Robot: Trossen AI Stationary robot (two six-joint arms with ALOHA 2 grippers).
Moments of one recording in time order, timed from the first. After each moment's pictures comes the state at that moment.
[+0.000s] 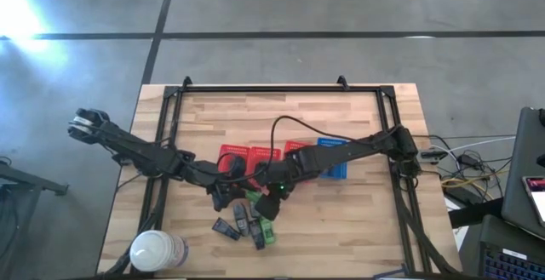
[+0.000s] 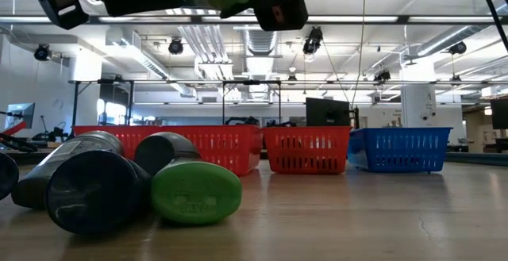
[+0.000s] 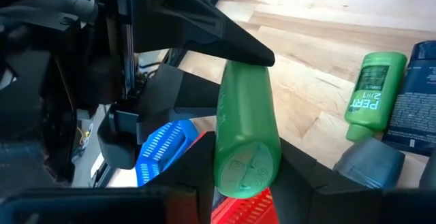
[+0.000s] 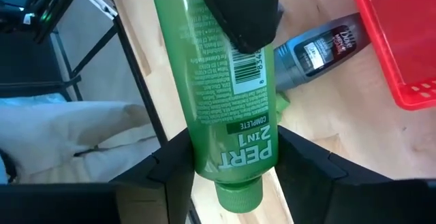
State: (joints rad) left arm -0.36 1.19 0.72 0.08 -0.14 0.82; right arm 0.20 2.04 1.89 -0.83 -0.25 0.86
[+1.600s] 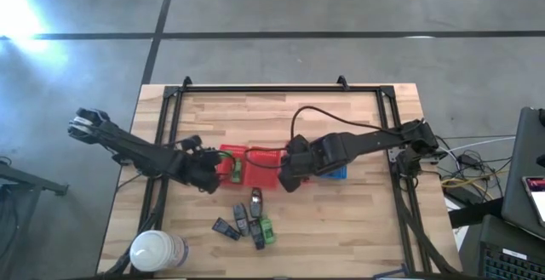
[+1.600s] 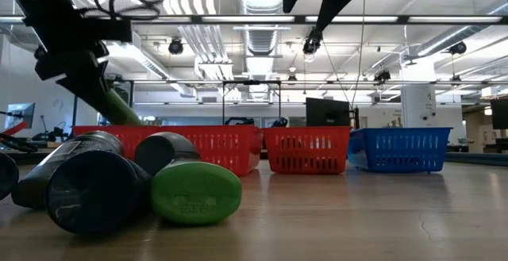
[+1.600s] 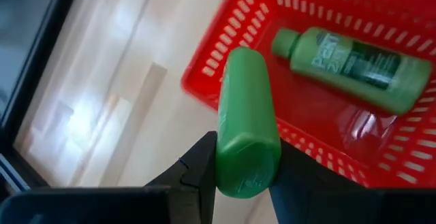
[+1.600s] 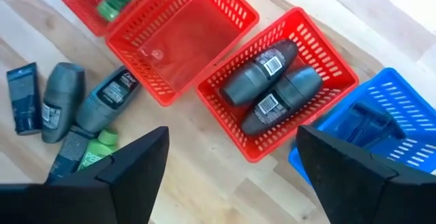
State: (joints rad) left arm -0.36 1.21 0.74 -0.93 -0.61 -0.71; right arm 0.22 1.86 1.87 -1.30 0.28 1.09
